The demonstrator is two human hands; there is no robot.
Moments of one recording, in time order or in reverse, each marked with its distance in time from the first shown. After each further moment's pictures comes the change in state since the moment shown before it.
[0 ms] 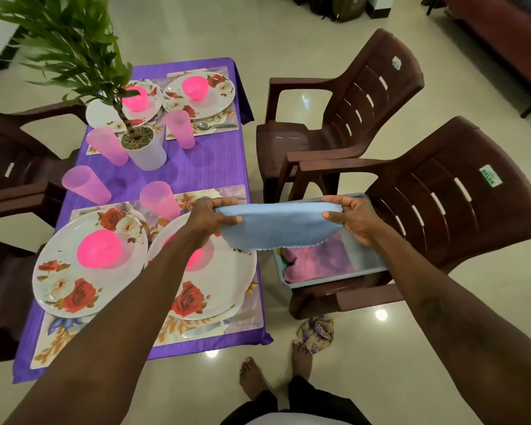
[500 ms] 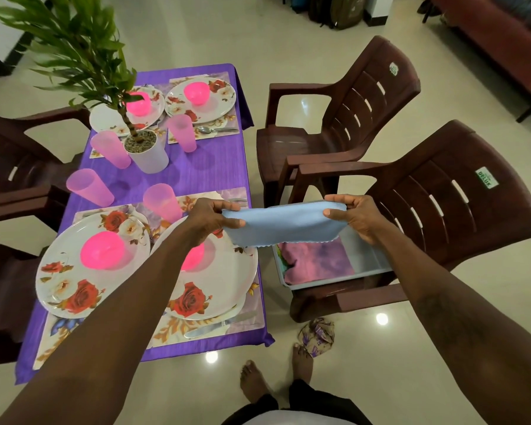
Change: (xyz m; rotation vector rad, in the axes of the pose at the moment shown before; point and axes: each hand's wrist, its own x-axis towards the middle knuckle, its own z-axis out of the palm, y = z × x) left_hand -0.005 0.010 -0.012 0.144 -0.064 -0.019; right_hand -0.004 -0.009 -0.006 -0.075 0.012 -0.077
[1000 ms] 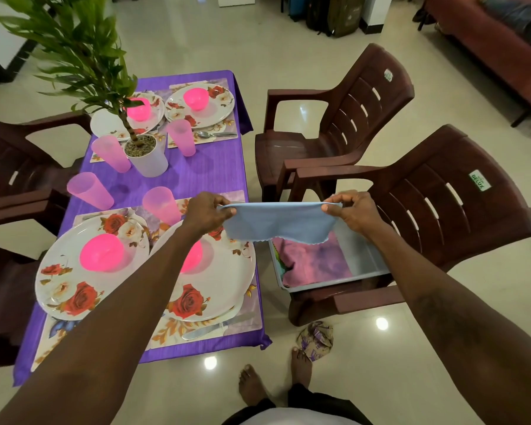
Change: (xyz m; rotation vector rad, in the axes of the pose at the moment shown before) left_hand -0.004 0.022 0.004 0.406 0.216 0.197; right_hand -0.003 -0.013 0.000 -0.311 0.148 -0.171
